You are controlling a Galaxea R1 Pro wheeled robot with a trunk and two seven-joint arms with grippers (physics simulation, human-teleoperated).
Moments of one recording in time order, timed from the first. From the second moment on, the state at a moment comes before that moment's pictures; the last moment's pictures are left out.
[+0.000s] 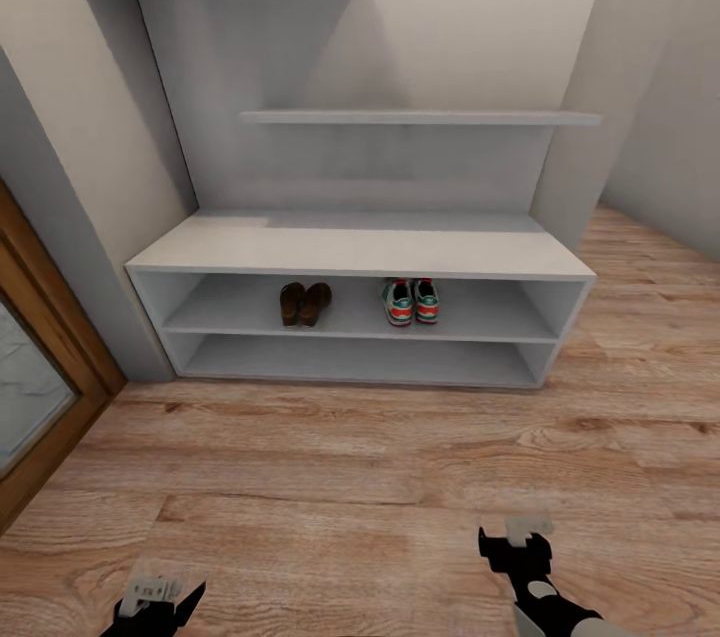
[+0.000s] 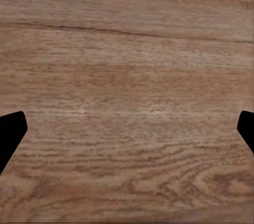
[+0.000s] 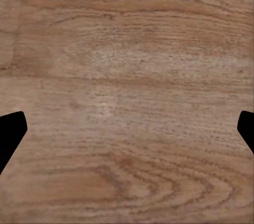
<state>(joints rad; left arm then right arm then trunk) -0.31 0.23 0.33 -0.32 -0.06 -0.35 -0.59 -0.60 -0.05 0.14 -0.03 -0.08 -0.36 -0.18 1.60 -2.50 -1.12</state>
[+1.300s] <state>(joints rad) -0.30 0.23 0.36 -0.30 -0.06 -0.40 -0.52 -0.50 -0.06 0.14 -0.03 -0.08 -0.52 -0.18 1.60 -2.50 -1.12</state>
